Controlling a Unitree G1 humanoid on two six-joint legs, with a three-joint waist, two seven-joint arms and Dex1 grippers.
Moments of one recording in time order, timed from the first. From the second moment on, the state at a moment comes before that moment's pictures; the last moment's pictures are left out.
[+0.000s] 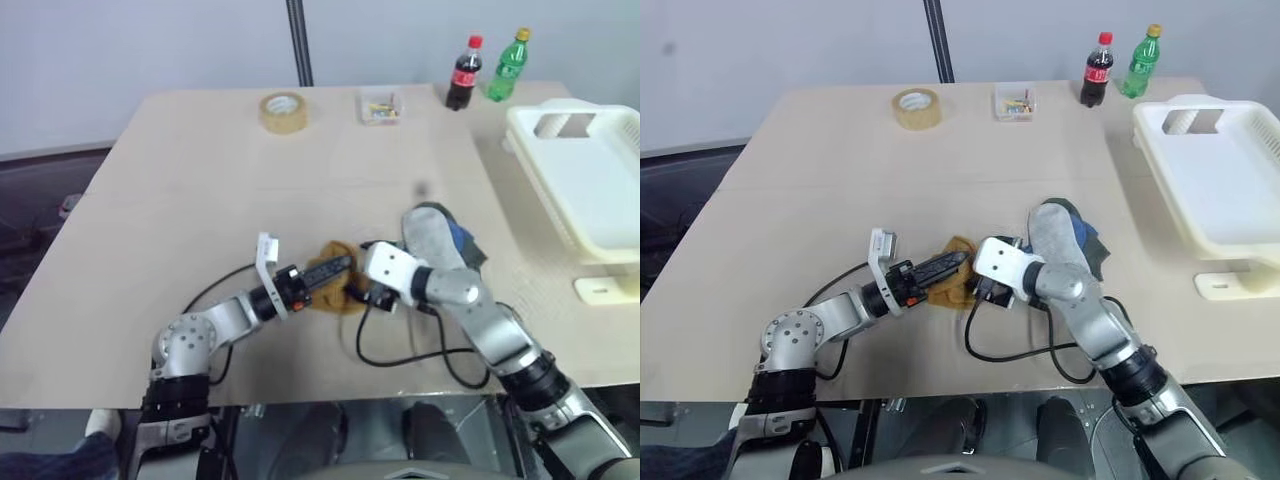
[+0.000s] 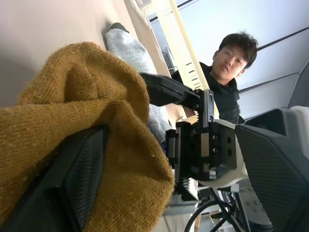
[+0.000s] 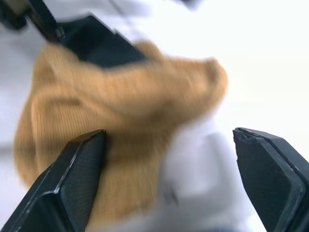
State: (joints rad) left arm -0.26 0.32 0.21 -0.03 -1.14 1.08 -0.56; right arm -0.38 -0.40 0.40 -0.26 -0.11 0.49 0.72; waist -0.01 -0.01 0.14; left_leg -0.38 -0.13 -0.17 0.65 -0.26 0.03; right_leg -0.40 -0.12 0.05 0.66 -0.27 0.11
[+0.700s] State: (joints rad) left arm -0.25 0.31 0.22 -0.03 -1.14 1.07 -0.60; right arm -0.45 -0.18 0.19 -0.28 0.29 0.90 0.63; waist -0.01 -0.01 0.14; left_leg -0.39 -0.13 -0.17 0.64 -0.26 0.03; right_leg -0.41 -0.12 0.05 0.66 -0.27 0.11
